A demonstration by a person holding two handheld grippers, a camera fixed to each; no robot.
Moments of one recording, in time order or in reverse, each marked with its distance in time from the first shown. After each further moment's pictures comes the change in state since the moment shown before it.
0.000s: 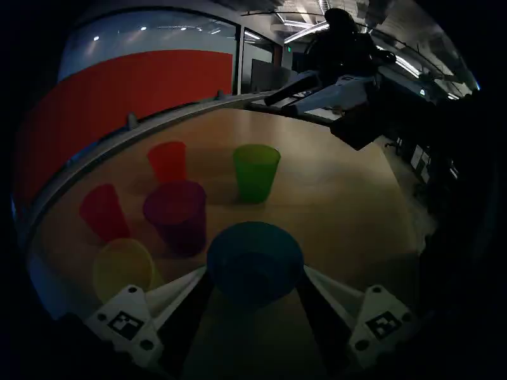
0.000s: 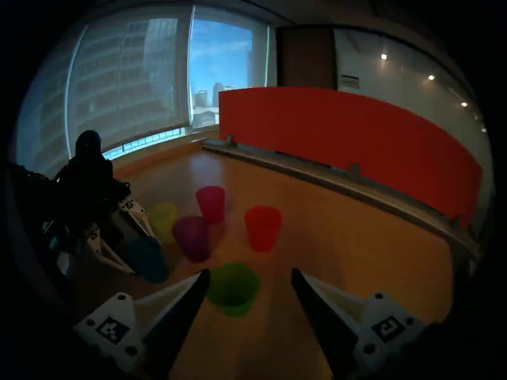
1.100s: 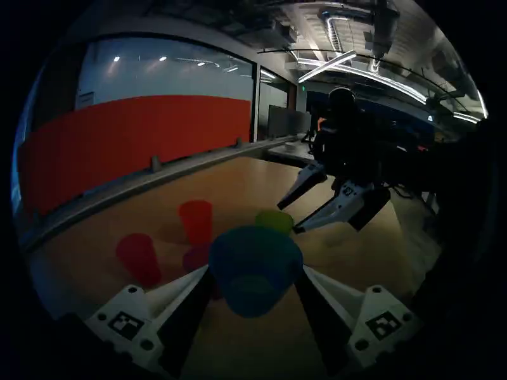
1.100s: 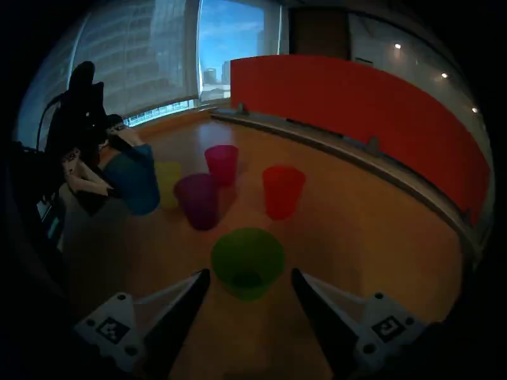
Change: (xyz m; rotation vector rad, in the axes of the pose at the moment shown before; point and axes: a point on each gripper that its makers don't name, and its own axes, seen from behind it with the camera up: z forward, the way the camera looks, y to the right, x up) left arm 0.082 -0.027 -0.046 0.090 0.248 -0.041; right arm -0.064 -0.021 0.040 0.037 -0.132 -0.038
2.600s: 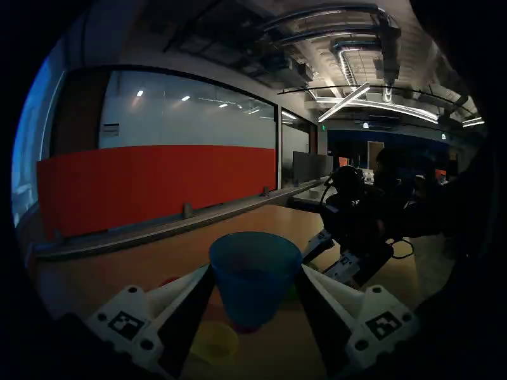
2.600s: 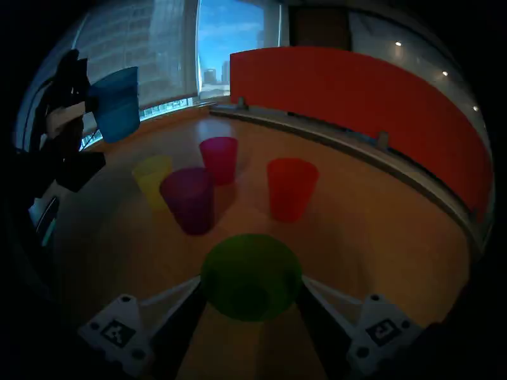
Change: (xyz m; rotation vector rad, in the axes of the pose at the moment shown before) left arm 0.066 -0.039 -0.041 0.137 0.231 -0.004; right arm -0.003 -0.001 0.049 0.002 0.003 0.008
